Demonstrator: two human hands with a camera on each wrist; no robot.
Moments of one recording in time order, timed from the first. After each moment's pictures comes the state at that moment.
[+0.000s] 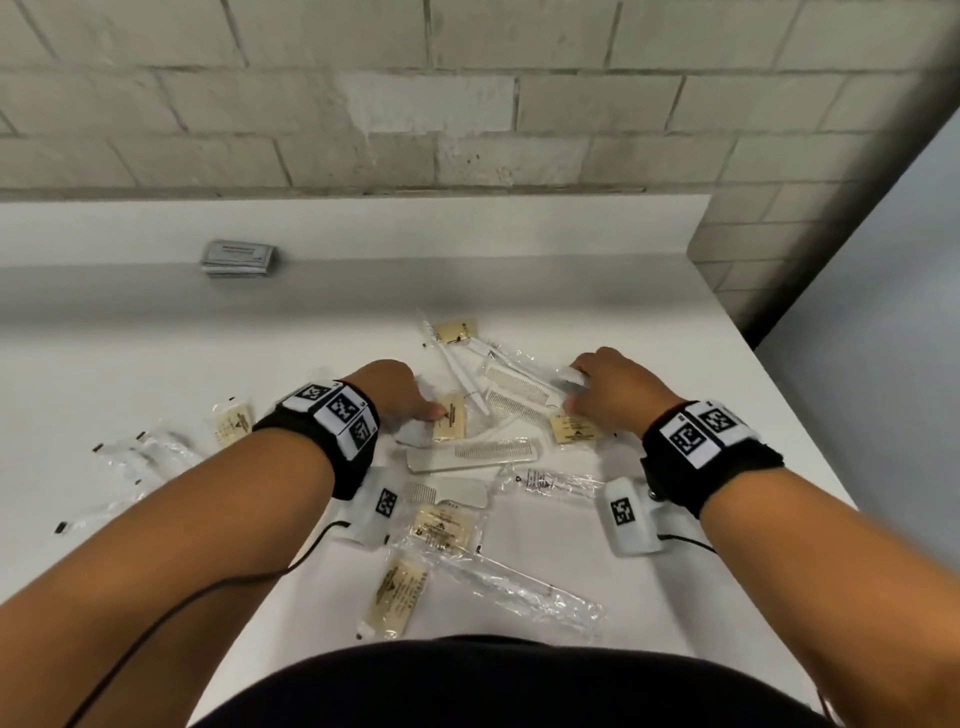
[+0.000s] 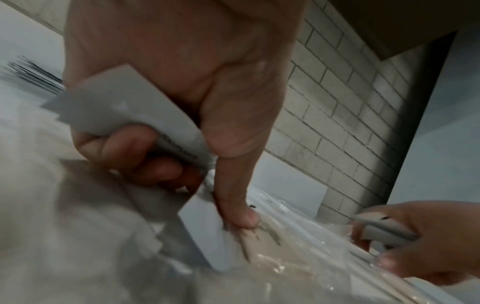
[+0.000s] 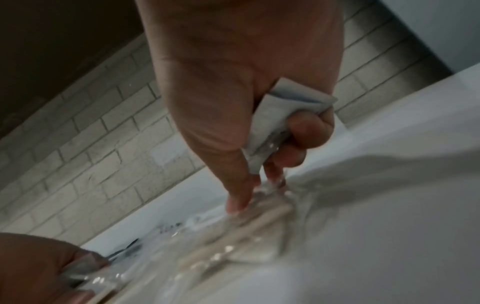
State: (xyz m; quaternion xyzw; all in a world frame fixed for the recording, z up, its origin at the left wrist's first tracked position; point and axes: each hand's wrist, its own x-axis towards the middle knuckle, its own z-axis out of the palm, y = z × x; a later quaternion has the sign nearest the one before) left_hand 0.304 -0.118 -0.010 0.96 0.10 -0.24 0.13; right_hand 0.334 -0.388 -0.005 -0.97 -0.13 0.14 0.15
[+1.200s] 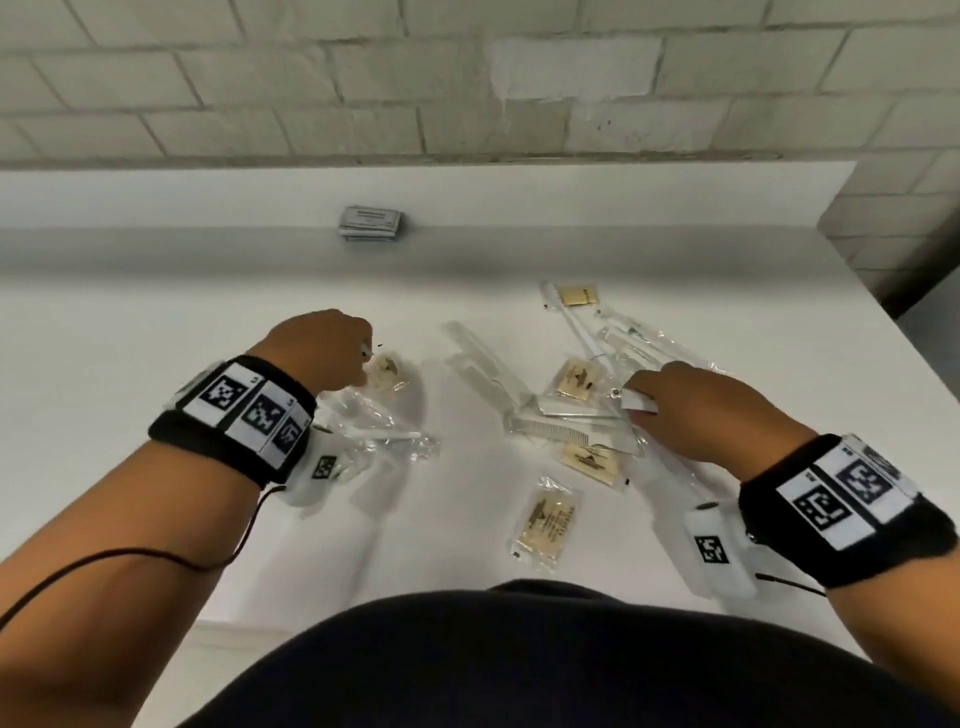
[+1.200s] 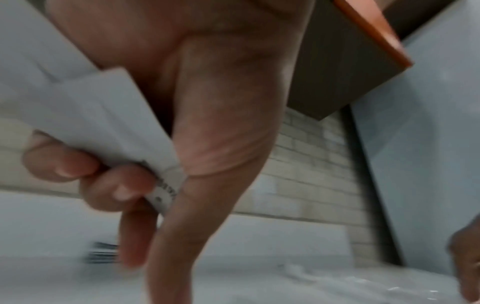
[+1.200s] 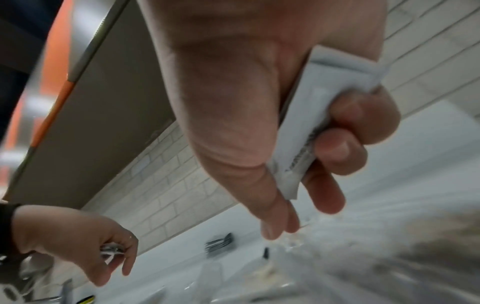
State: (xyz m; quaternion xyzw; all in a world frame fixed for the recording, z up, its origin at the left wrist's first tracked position) left_hand 0.186 0.039 0.060 0.98 0.11 -0.18 -0.04; right_hand 0.233 -0.315 0.018 -0.97 -0.20 0.15 0.00
